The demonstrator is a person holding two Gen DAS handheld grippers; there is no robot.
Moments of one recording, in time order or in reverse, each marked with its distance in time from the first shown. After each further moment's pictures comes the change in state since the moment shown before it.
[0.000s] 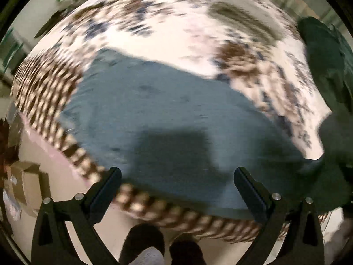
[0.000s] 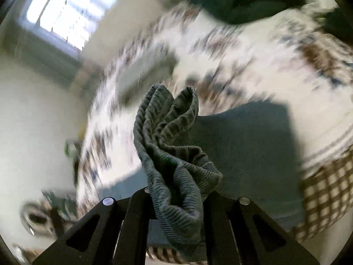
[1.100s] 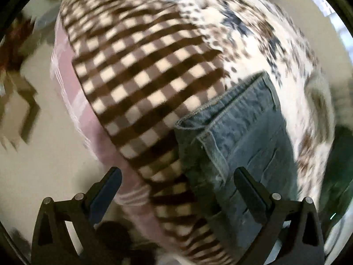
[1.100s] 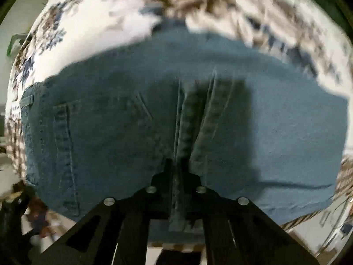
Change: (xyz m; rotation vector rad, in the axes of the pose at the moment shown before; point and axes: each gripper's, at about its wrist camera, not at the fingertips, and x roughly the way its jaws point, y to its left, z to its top) left arm 0.054 0.213 0.015 -0.629 -0.026 -0.124; right arm 0.198 0.093 -0.109 -0.246 0.526 -0.424
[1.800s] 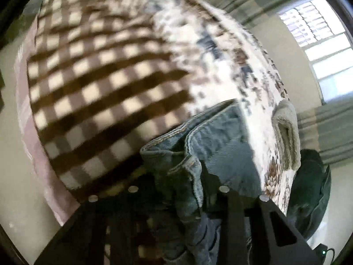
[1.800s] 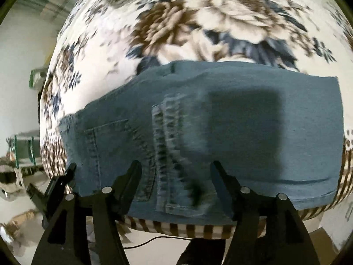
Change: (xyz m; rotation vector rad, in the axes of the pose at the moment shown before) left arm 0.009 -0.015 0.005 -0.006 -0.201 -0.255; right arm -0.086 -0.082 0.003 0.104 -0.087 0.219
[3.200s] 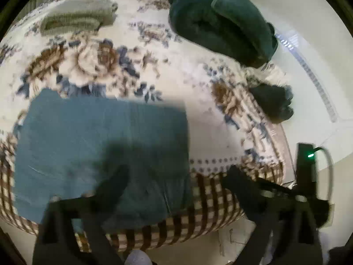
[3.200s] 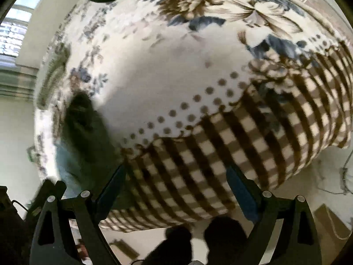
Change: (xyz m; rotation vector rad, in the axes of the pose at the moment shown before) left arm -0.027 -0.339 -0.434 0.990 0.432 -0.226; right arm -0.114 -0.409 -0.049 0.401 -0.177 0.072
